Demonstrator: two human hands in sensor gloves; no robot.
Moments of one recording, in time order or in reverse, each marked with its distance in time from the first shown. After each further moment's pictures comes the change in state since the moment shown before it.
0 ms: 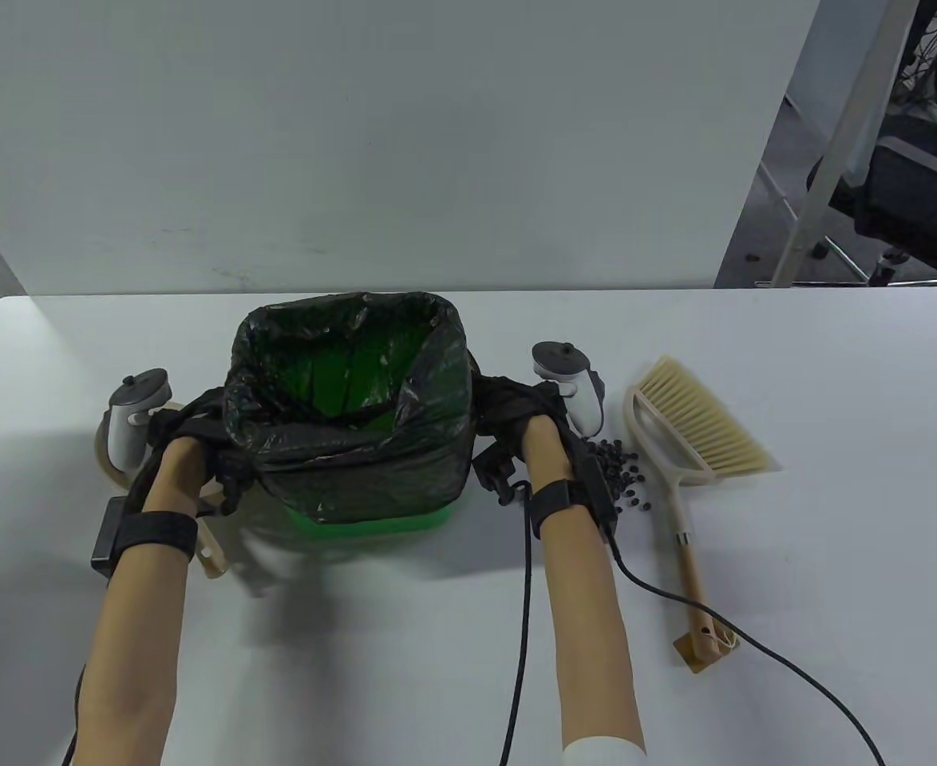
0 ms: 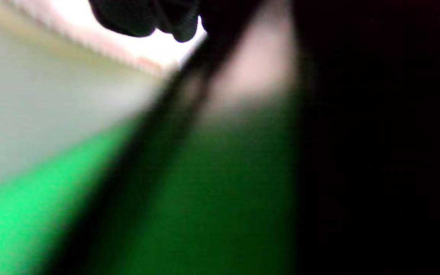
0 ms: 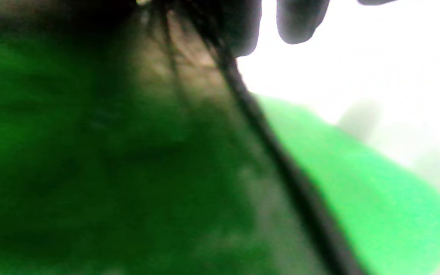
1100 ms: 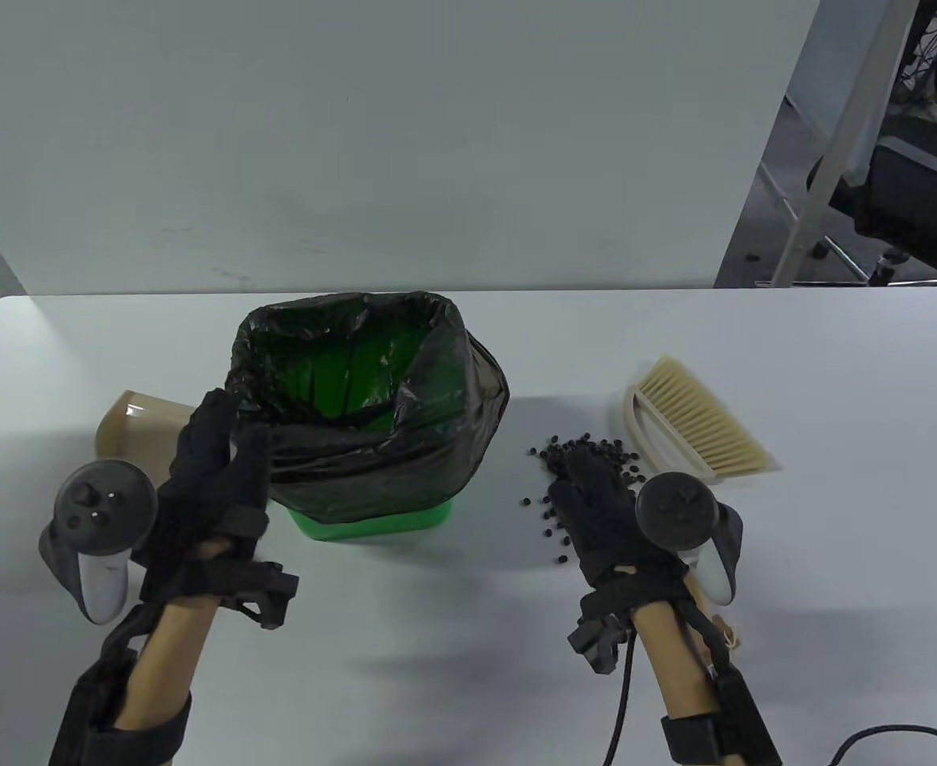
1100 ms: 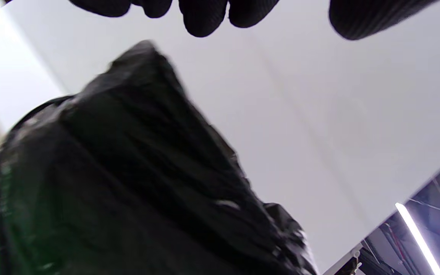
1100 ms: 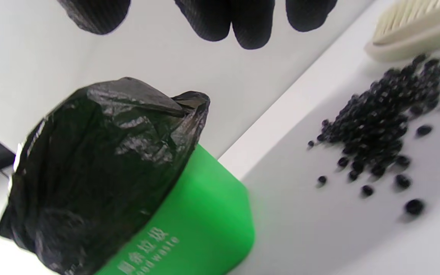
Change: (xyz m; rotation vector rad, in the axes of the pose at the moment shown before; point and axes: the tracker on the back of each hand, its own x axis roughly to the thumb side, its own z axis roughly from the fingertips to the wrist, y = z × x) left_hand 0.084 -0.090 0.249 0.445 -0.632 -0.332; right_hand -0.036 0.001 0.216 -0.369 -0.371 0.610
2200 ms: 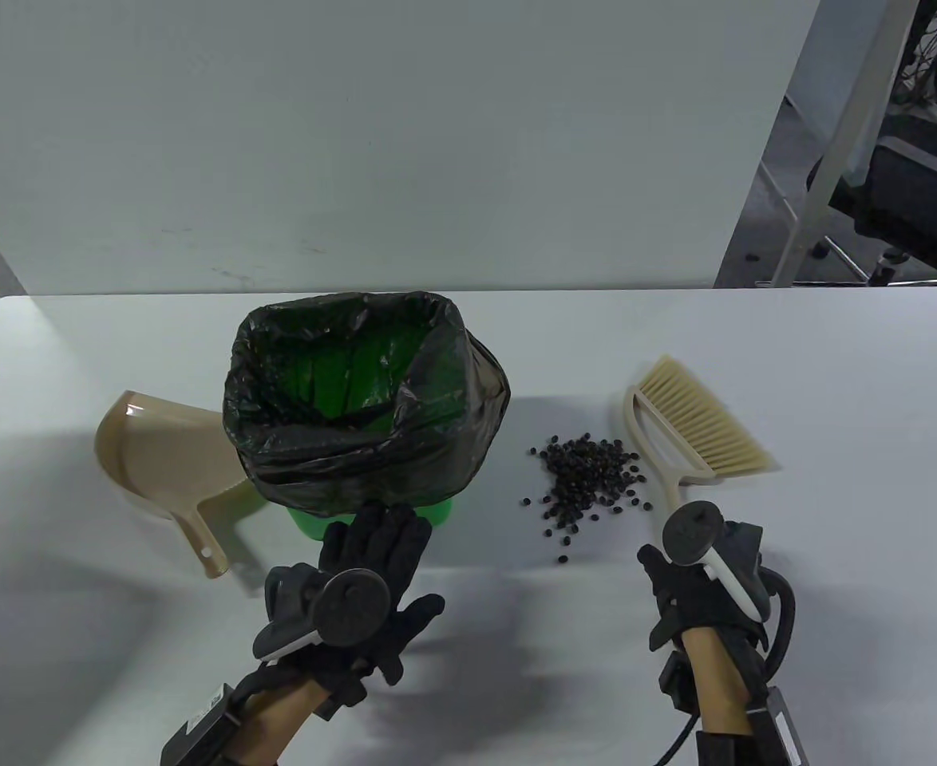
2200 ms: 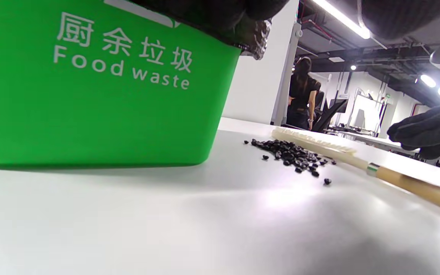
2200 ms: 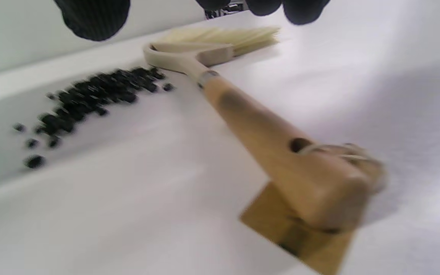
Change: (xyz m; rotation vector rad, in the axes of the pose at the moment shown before) left_hand -0.042 -0.157 0.057 -0.537 -0.378 -0.568; right_hand -0.093 -0.014 0.018 0.104 0.668 0.598
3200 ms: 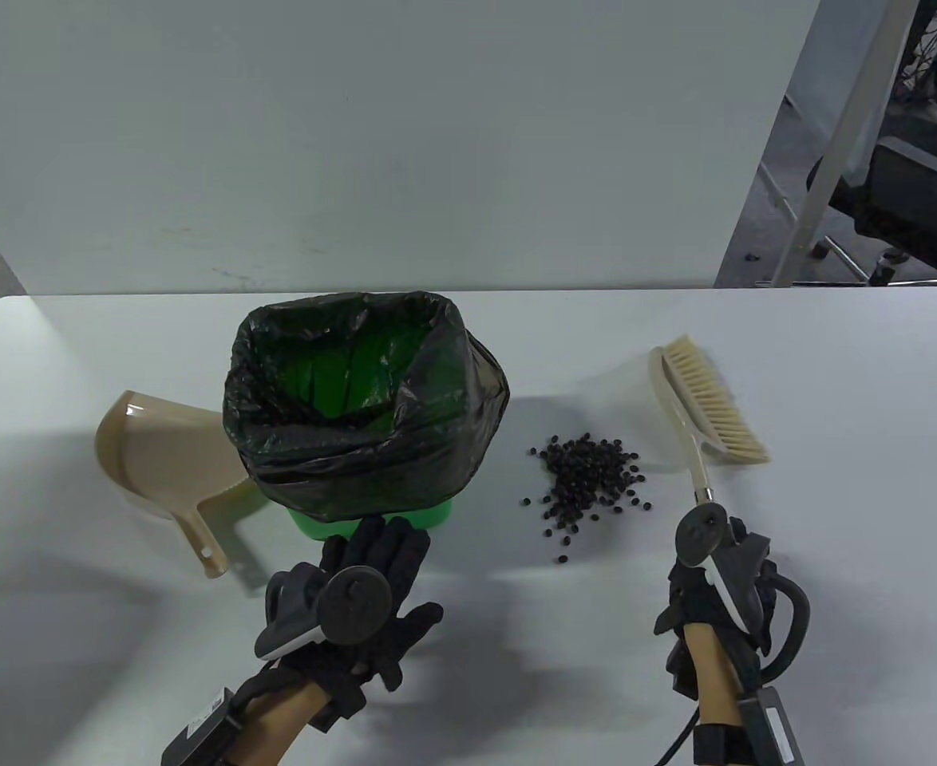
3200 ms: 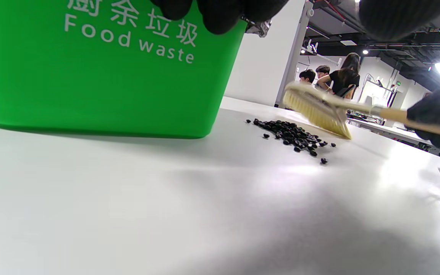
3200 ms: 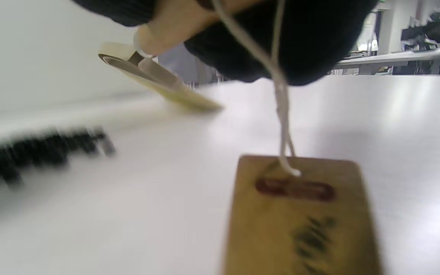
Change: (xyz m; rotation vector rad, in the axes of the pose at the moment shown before) left_hand -0.002 -0.008 -0.001 -0.081 0.029 0.042; right_hand -0.014 -0.011 0.002 -0.393 0.104 -0.160
